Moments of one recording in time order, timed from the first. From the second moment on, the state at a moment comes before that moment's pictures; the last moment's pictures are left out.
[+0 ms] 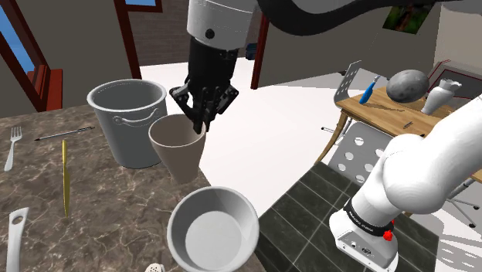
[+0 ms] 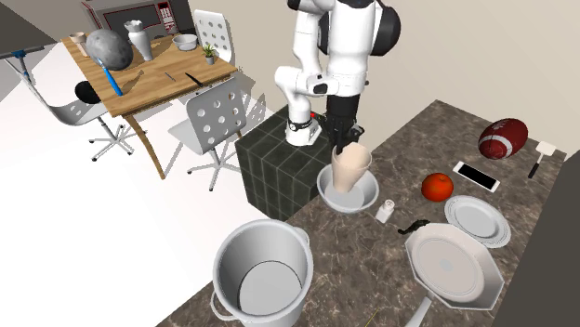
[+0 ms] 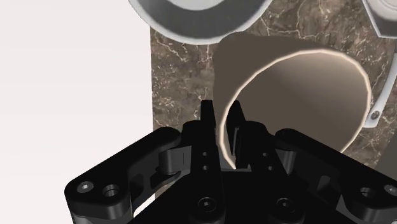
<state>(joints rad) 0.20 -0.27 0.54 -1.99 0.16 1.90 0.82</state>
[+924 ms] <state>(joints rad) 0.29 -0.55 0.52 -2.21 0.28 1.86 0.83</state>
